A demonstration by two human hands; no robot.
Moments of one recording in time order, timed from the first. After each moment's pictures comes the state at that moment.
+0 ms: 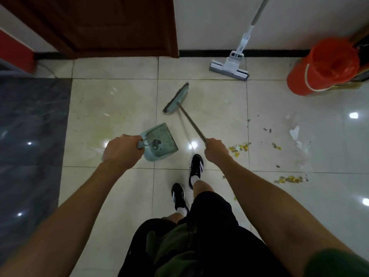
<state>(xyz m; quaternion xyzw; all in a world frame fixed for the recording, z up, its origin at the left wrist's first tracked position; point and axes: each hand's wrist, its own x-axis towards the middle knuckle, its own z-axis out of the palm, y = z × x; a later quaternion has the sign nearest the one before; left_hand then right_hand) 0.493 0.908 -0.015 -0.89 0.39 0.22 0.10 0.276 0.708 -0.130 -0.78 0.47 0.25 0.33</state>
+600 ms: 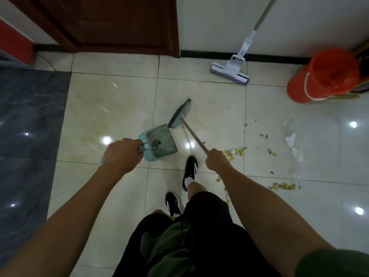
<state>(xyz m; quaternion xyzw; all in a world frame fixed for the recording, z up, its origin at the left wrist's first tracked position) 0.471 0.892 -0.023 -0.89 0.39 0.23 0.10 0.247 0.689 -0.139 -0.74 0.48 0.33 0.33</state>
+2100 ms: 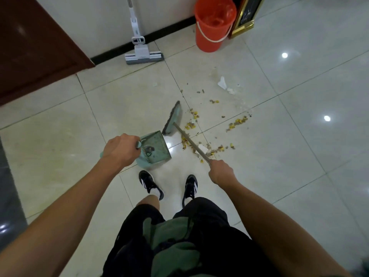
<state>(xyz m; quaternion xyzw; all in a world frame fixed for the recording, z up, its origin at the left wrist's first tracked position) 0.202 0.860 -0.018 -0.75 0.60 0.21 0.18 -0.132 0.846 -0.108 -0.68 0.61 0.26 0.30</state>
